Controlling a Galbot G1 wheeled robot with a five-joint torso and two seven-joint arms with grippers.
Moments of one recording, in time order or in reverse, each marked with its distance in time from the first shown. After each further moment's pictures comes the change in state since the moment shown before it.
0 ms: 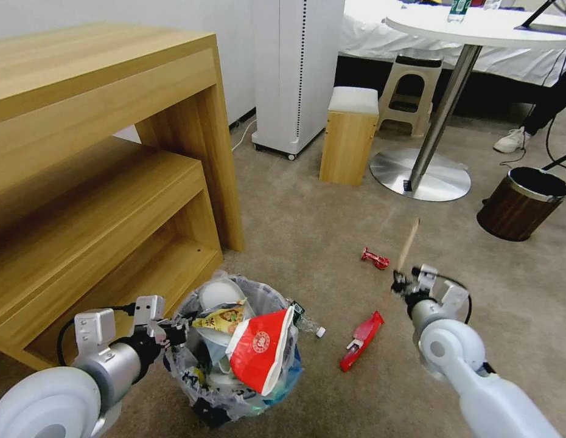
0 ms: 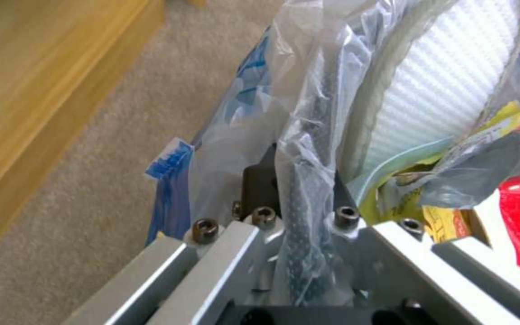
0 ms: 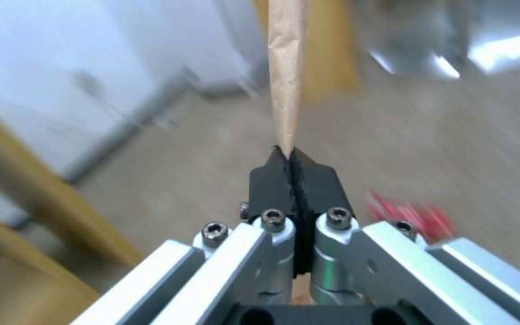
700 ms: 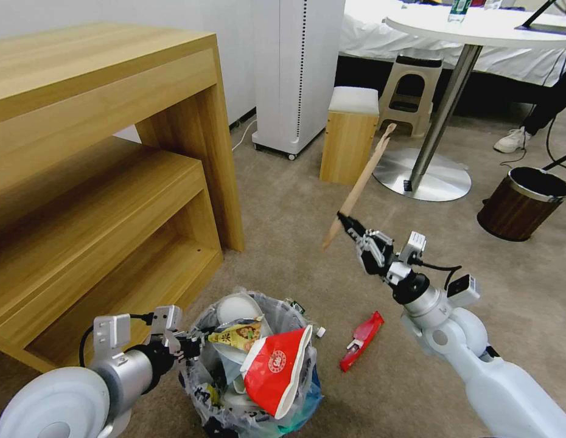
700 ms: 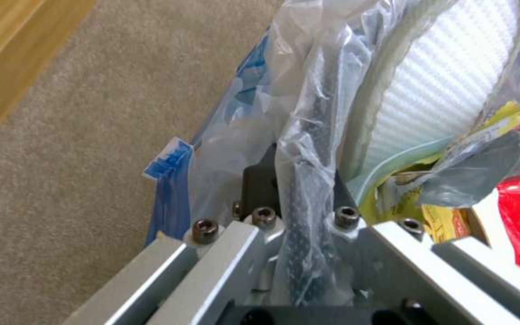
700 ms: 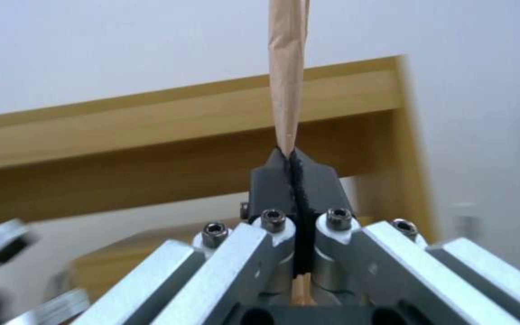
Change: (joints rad) left arm -0.027 0.010 0.070 0.018 -0.073 0.020 -0.004; right arm 0.073 -0.062 -0.071 -0.008 0.107 0.358 -1.095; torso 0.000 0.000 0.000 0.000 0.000
